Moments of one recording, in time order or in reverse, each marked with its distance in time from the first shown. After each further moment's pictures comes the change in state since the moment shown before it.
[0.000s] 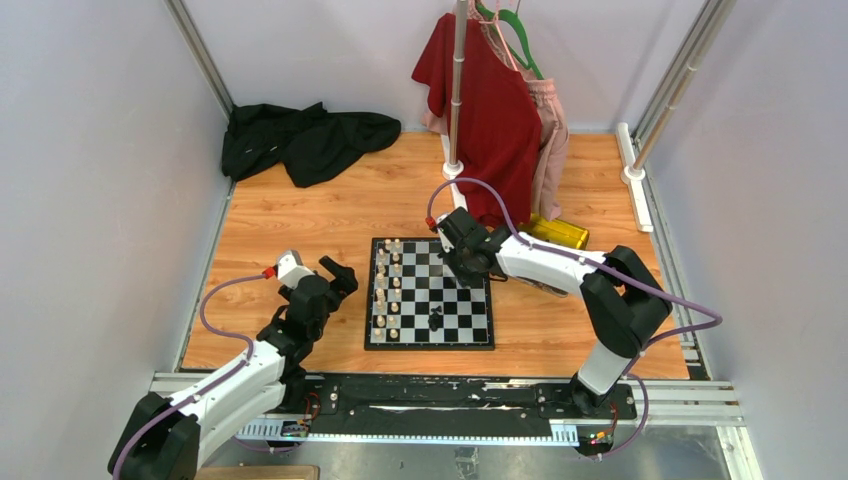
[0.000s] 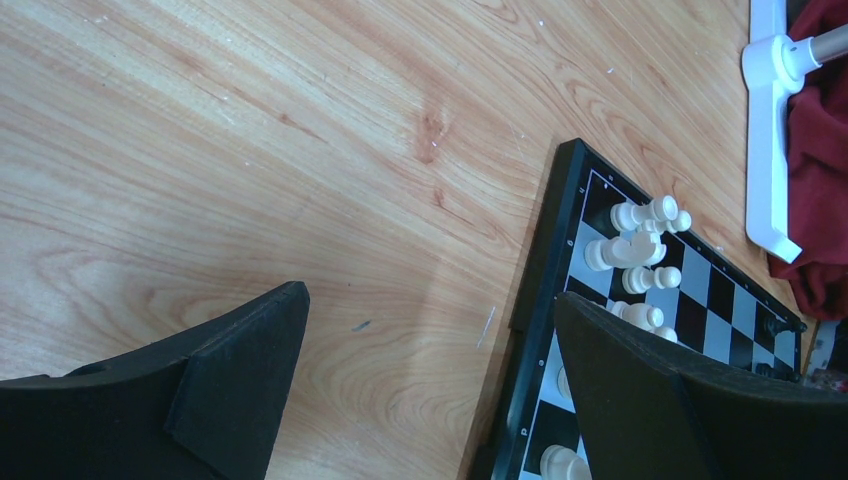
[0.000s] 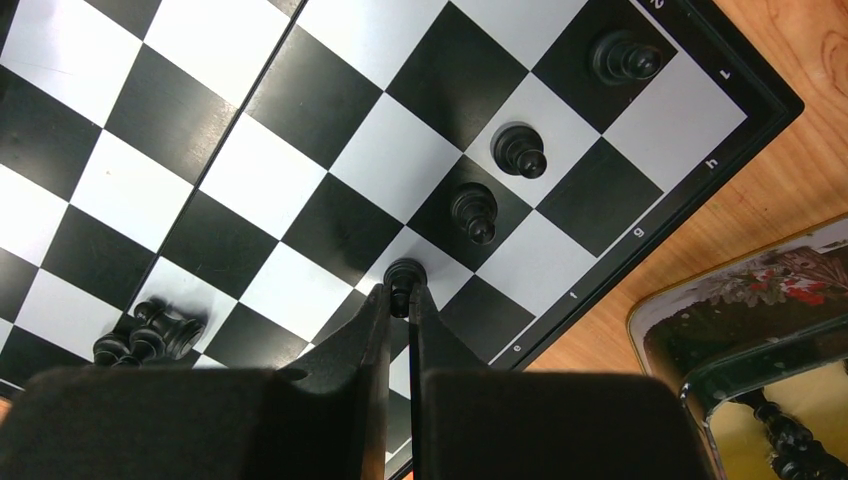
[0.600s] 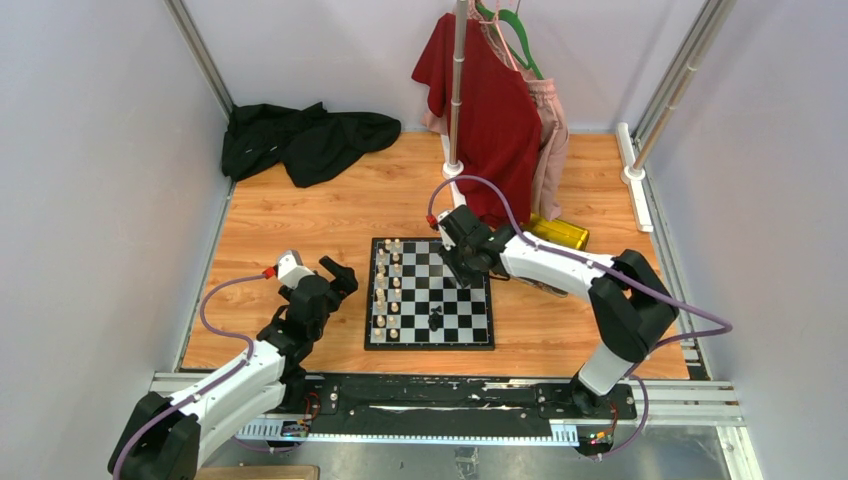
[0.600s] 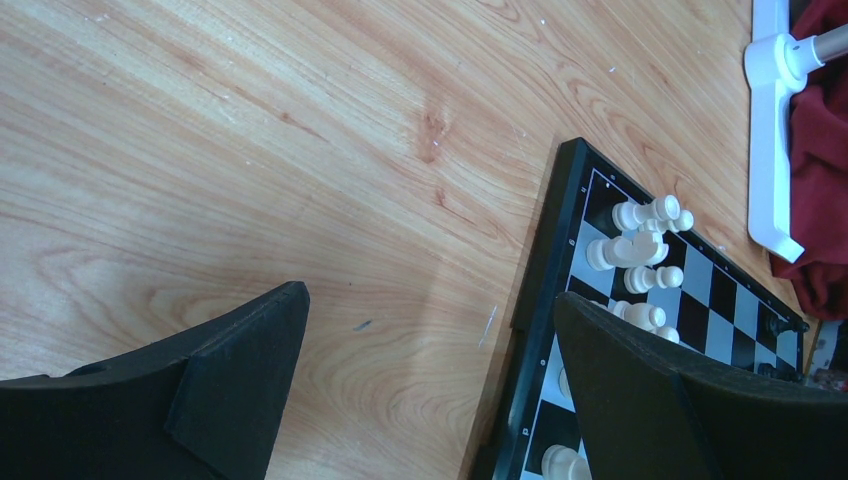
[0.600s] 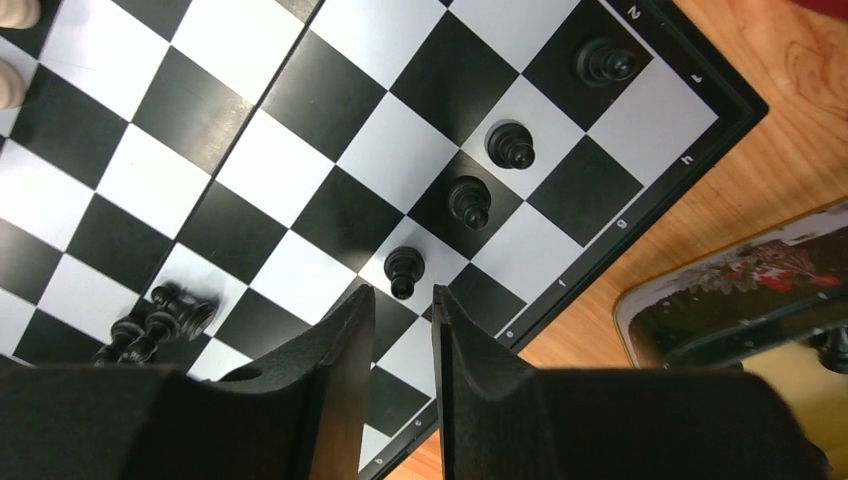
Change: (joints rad) left arm 0.000 0.003 0.000 0.000 0.000 0.000; right arm -0.001 -0.026 0.004 -0.012 -0.004 -0.008
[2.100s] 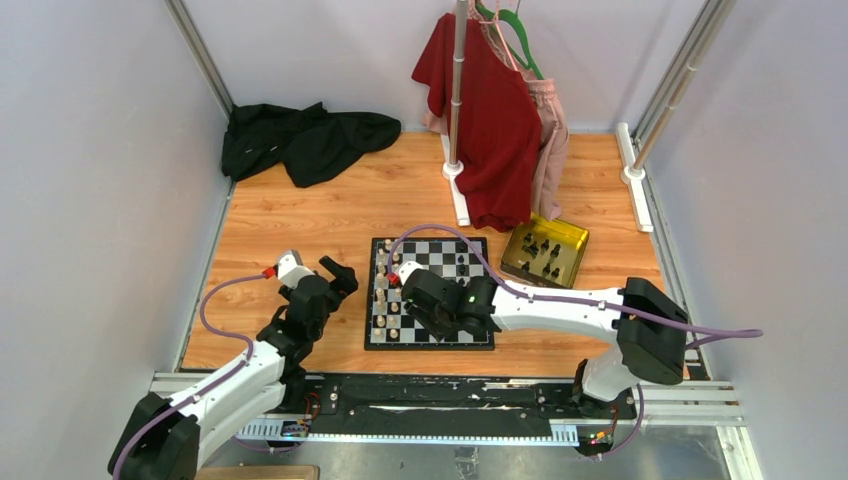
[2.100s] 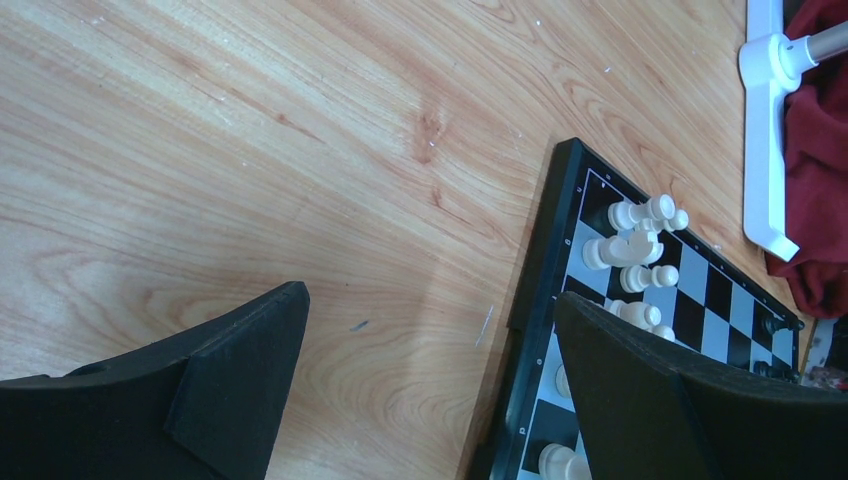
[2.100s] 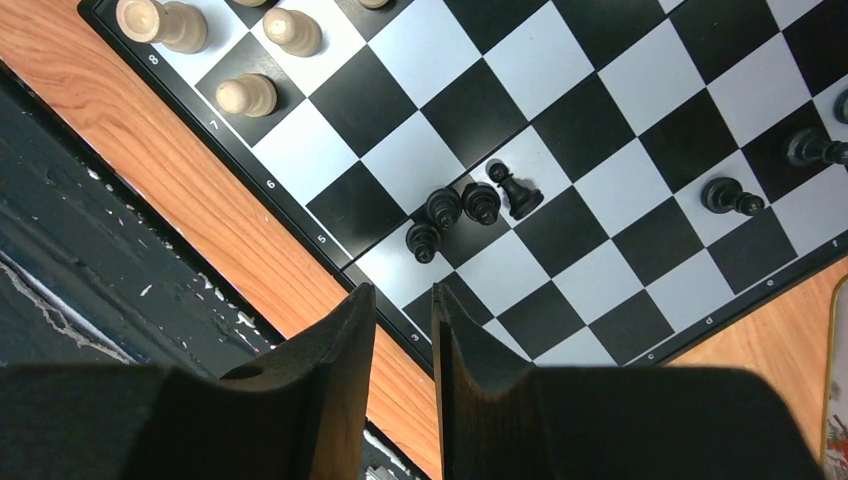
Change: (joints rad) left arm 0.000 -0.004 0.000 0.000 0.004 0.002; right arm 0.432 -0.132 -0.048 -0.035 0.116 0.164
